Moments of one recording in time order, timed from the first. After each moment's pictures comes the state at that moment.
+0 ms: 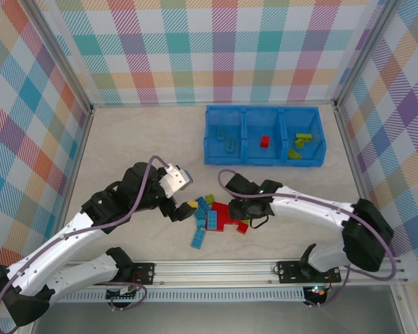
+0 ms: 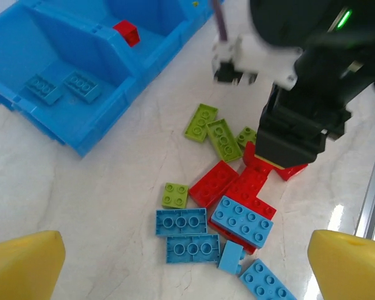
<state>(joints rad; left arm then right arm) -0.77 0.86 0.92 -0.66 0.14 0.23 0.93 1.41 0.89 -0.79 0.12 0.78</state>
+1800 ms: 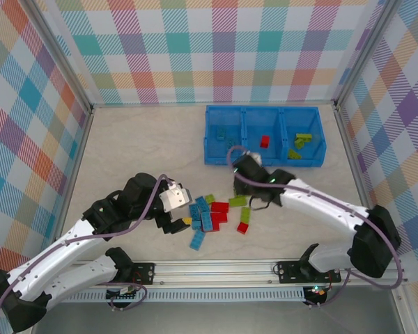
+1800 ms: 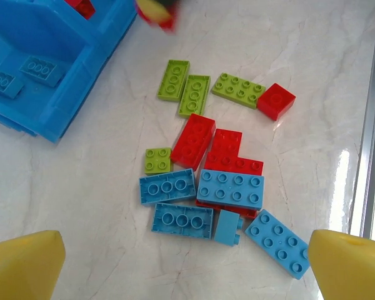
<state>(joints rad) -0.77 0.80 0.79 -0.69 0.19 0.42 0.73 1.32 1.01 -0.62 0.27 0.66</state>
